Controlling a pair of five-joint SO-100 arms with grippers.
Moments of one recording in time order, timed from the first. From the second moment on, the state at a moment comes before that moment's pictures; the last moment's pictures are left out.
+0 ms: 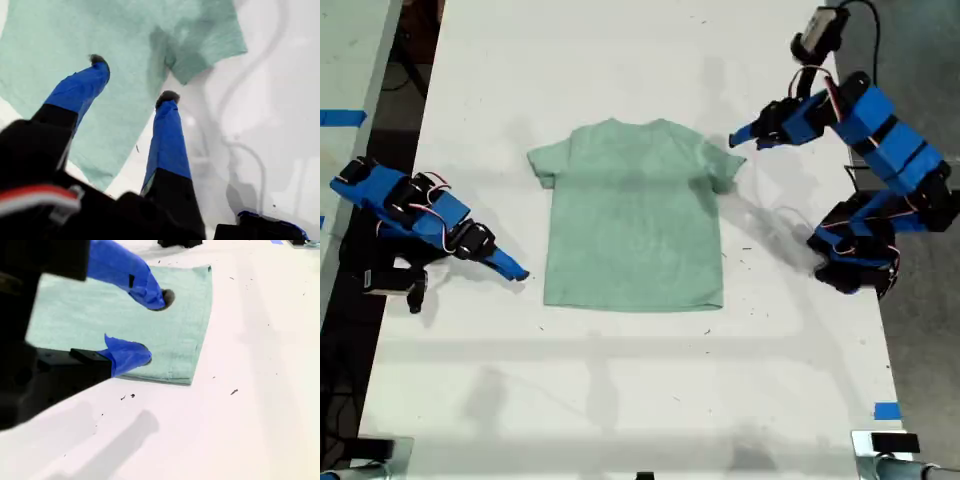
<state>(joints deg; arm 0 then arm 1) 19.5 206.1 184.3 60.7 -4.6 48.1 124.8 93.8 92.4 -41.1</state>
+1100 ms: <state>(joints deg) 19.5 206.1 184.3 60.7 -4.6 59.9 90.4 98.8 71.6 -45.1</state>
